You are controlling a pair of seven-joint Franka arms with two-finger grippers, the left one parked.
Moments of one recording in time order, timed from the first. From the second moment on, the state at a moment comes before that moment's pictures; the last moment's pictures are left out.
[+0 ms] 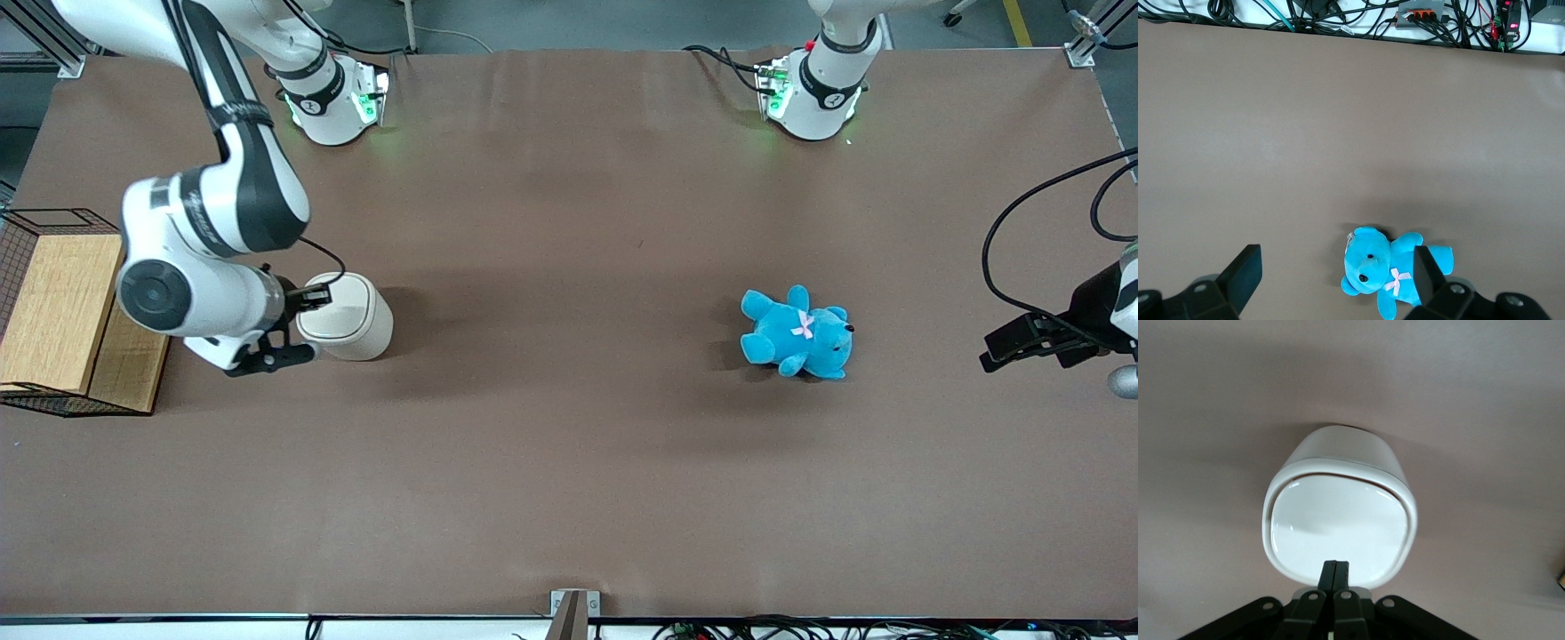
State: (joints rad) arm 0.21 0.34 -0.01 -1.76 0.03 1.73 -0.02
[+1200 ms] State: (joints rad) arm 0.19 0.33 -0.03 -1.55 0.04 1.47 -0.02
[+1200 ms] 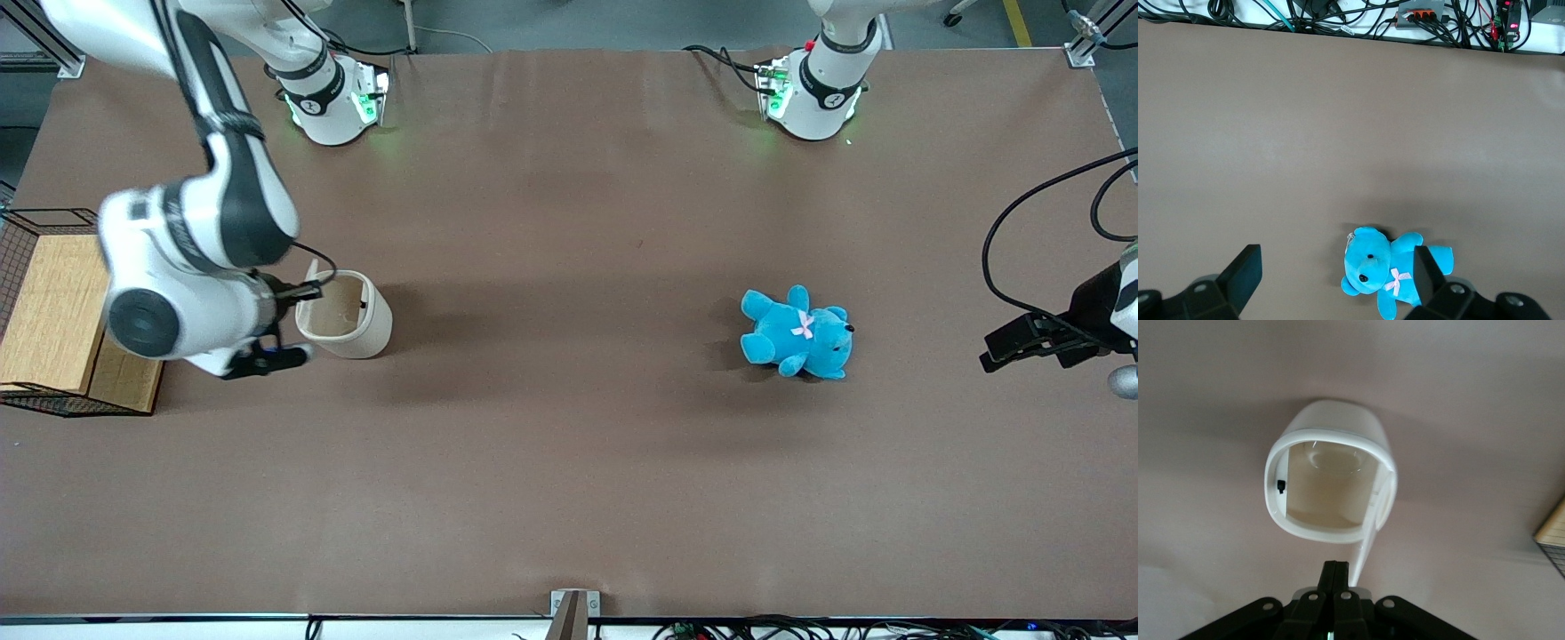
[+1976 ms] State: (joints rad) arm 0.07 0.19 -0.04 -1.39 0.04 1.55 -0.06
